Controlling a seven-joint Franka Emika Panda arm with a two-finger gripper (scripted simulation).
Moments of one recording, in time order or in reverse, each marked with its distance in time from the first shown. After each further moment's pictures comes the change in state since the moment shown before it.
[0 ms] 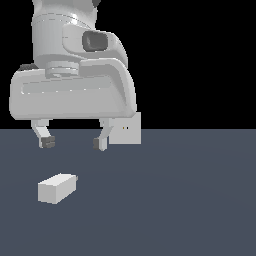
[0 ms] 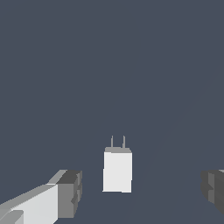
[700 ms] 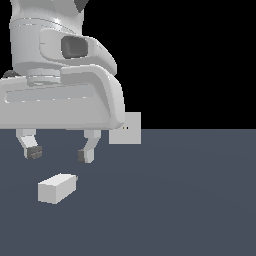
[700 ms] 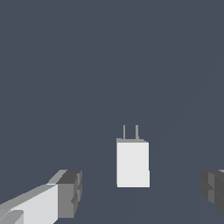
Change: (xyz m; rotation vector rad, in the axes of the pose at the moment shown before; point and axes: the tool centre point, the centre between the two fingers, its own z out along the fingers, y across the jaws) arm -0.015 -0.014 0.014 -0.002 0.010 0.032
